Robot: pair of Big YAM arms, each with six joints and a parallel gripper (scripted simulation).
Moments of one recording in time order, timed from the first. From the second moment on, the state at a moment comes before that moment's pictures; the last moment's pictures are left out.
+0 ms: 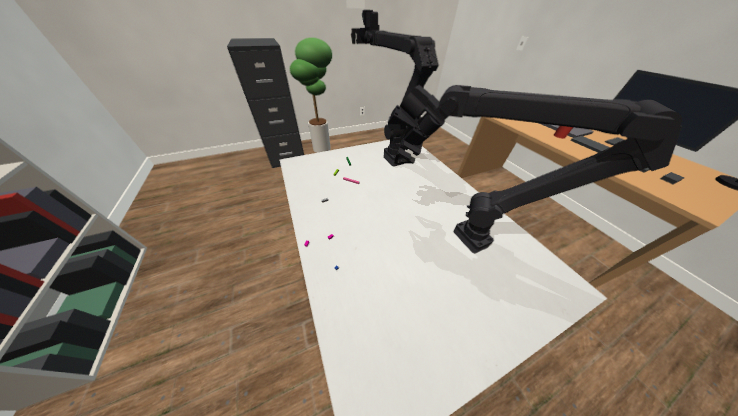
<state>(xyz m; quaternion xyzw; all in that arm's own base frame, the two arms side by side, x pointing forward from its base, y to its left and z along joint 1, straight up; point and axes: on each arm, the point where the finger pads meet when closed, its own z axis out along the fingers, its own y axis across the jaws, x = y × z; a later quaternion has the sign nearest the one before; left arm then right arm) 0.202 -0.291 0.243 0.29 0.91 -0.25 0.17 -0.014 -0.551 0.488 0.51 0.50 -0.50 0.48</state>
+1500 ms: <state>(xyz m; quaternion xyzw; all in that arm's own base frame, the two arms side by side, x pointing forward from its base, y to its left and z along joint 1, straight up) 0.442 -0.299 0.162 -0.37 0.92 -0.11 0.02 -0.014 -0.551 0.488 0.51 0.50 -0.50 0.48</state>
